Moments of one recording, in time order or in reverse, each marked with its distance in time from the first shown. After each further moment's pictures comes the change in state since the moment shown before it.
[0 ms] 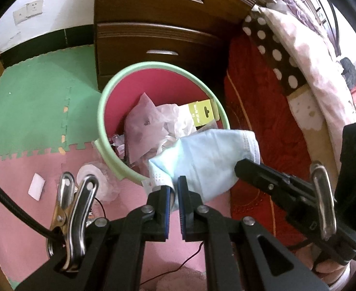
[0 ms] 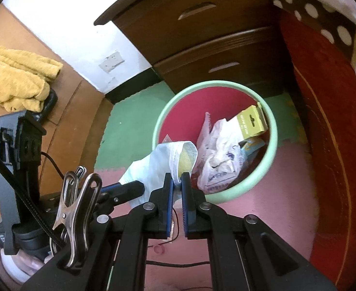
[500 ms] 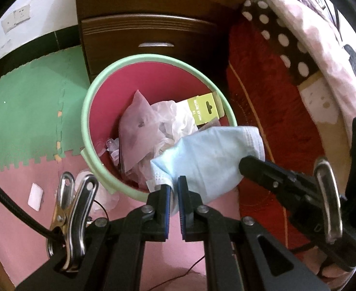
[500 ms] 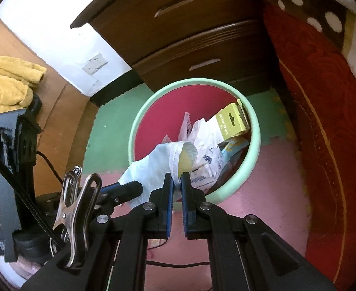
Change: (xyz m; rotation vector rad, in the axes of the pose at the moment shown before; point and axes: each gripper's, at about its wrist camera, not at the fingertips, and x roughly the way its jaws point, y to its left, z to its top) left arm 0.039 -0.011 0.012 0.057 0.030 0.044; right arm 0.018 -0.025 0.008 0.031 0.004 -0.067
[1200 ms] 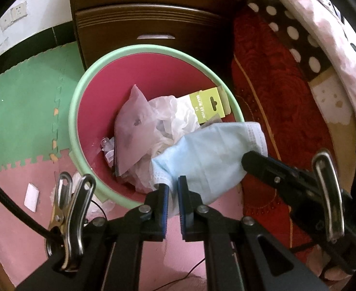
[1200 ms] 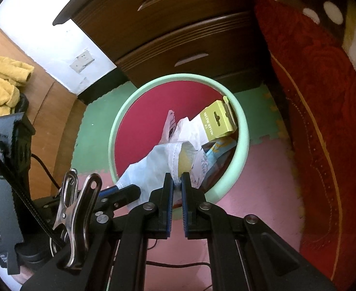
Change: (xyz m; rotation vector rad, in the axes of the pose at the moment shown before) left arm 0.023 -0.001 0.004 -0.012 0.024 0.010; right arm 0.019 -0.017 0.008 0.009 0.021 -0.056
